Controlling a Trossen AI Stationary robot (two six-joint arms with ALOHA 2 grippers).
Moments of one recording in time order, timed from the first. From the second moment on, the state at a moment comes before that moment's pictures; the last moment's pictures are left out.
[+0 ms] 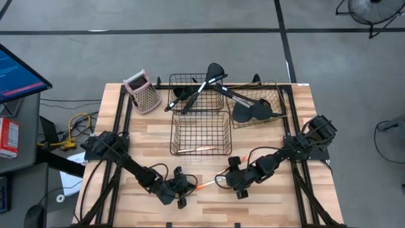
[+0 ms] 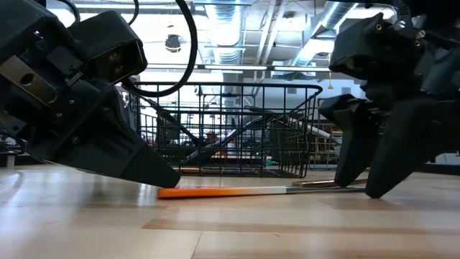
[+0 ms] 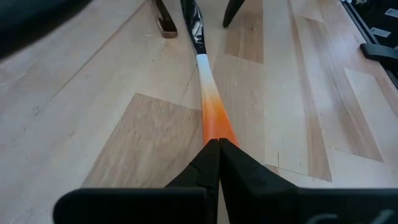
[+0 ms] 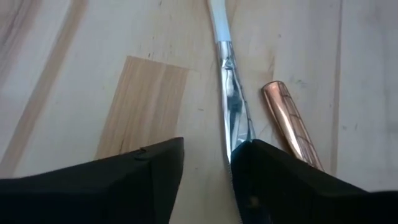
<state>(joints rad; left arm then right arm) -0.68 2.04 0.76 0.56 -0.64 -0.69 0.53 1.81 0.80 -0.06 0.26 0.24</state>
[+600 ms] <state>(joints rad) -0.68 2.02 0.76 0.55 -0.64 -0.69 0.52 1.82 0.81 -0.07 0.33 0.25</state>
